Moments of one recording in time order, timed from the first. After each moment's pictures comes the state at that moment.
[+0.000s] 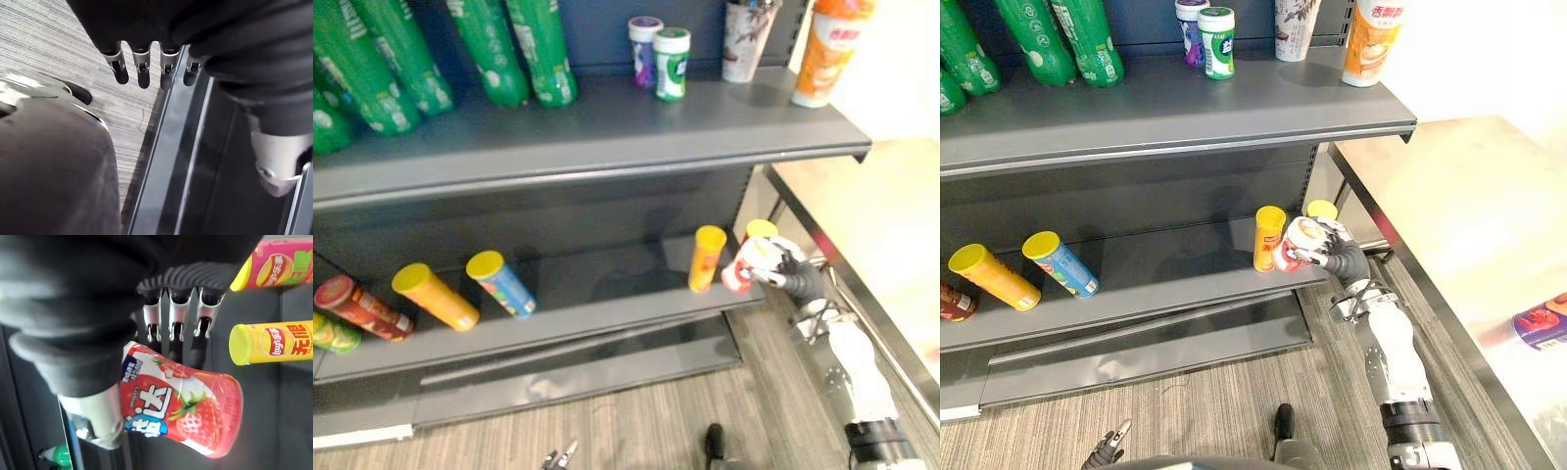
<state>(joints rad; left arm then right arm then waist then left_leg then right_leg) 0.27 0.10 0.11 0.96 -0.41 -0.18 -0.03 -0.12 -0.33 -0.01 0.05 0.44 -0.11 0.32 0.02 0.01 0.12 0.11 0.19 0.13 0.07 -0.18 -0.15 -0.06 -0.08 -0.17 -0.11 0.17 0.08</state>
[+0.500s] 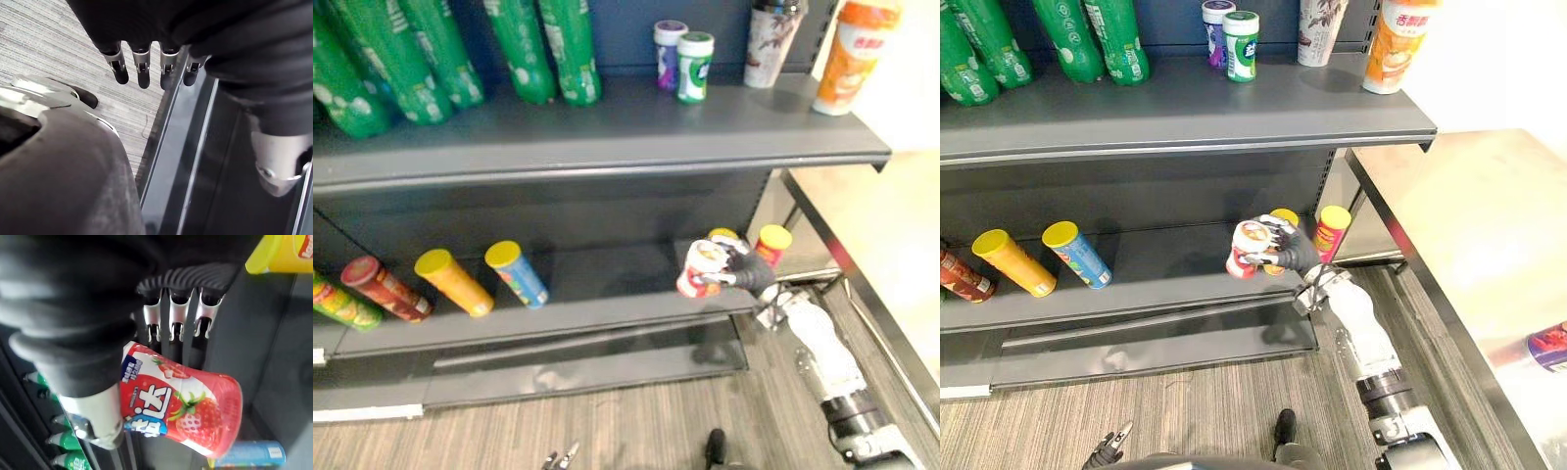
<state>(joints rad) 0.27 0.10 0.11 0.96 -0.37 -0.17 -0.01 -0.27 -0.33 0.22 0.09 0.39 -0.05 0.37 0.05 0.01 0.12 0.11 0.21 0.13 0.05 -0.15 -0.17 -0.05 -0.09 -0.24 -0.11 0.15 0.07</state>
